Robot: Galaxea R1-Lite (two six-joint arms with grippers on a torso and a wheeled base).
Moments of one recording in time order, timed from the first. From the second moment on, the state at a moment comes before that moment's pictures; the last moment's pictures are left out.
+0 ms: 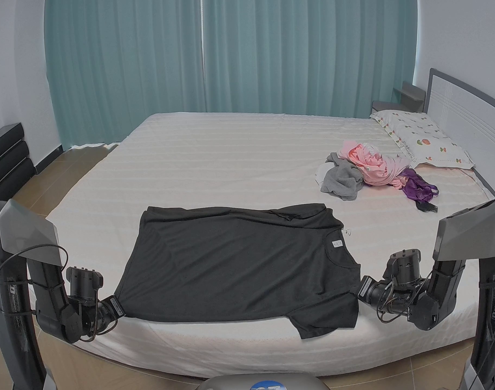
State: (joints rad) left arm 0.00 2.31 -0.28 -1.17 0.15 -0.58; right arm 0.27 2.35 -0.44 -1.21 0.07 0.79
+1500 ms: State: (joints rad) left arm 0.00 2.33 -0.28 -1.17 0.15 -0.58; right arm 0.23 2.45 -0.86 -0.96 0.07 0.79
